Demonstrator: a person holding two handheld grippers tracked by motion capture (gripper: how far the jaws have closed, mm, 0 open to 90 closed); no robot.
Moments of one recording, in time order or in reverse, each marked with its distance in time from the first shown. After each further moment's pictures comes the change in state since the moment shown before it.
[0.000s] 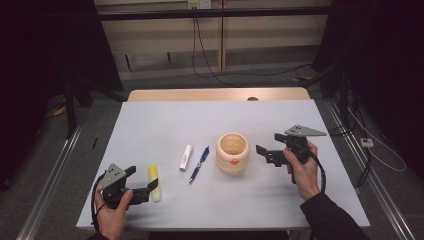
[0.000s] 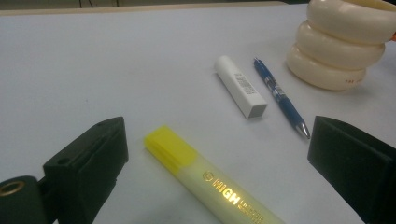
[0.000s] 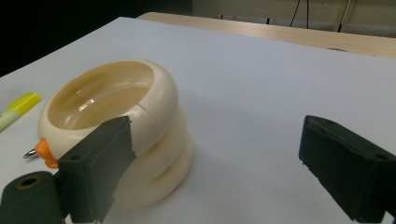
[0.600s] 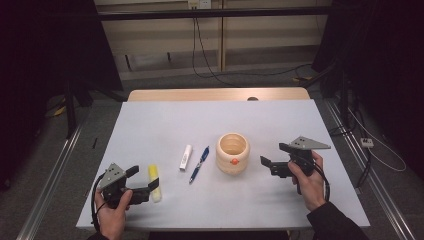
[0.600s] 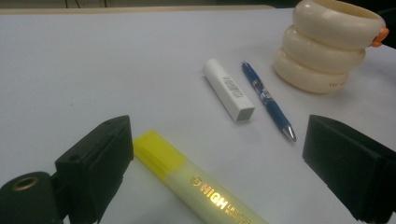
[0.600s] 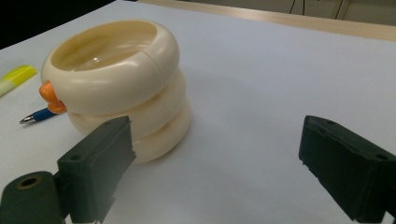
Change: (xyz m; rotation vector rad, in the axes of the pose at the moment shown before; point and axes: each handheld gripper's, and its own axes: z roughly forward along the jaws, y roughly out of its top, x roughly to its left) left arm -0.001 0.002 0.001 -0.004 -0.050 -0.010; right arm 0.004 -0.026 -0.016 0.015 -0.018 -0.035
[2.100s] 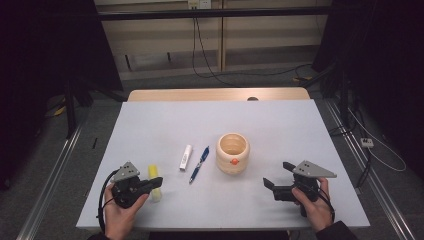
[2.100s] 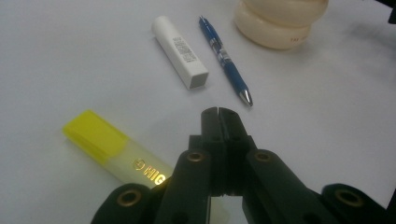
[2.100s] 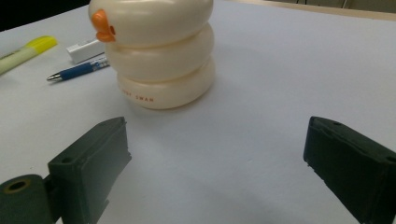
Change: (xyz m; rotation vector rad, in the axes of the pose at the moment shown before) left arm -0.017 0.013 0.013 0.220 -0.132 0.039; right arm 0.025 -0.049 -0.027 -0.030 -0.003 -0.039
